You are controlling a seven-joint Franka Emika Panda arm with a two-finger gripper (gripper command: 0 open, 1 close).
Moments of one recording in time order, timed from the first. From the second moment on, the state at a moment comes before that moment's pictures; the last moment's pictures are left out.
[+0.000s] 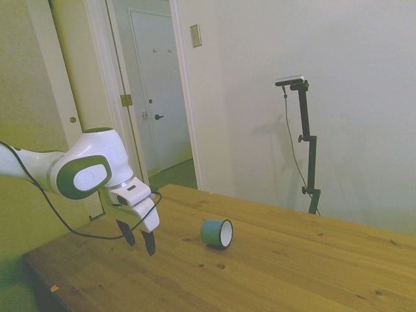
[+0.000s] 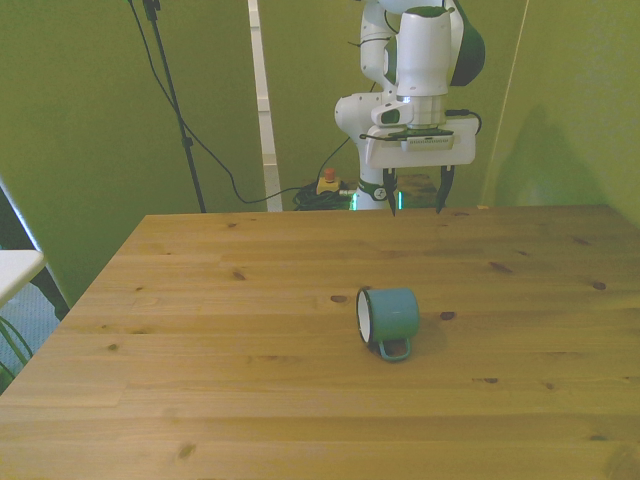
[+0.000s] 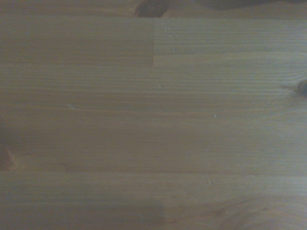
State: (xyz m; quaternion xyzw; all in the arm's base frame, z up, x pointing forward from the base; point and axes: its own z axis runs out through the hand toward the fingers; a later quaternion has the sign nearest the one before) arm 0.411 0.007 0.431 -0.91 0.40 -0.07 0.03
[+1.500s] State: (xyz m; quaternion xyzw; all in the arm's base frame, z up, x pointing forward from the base) arm 0.583 -0.121 0.482 -0.93 0.35 -0.13 0.04
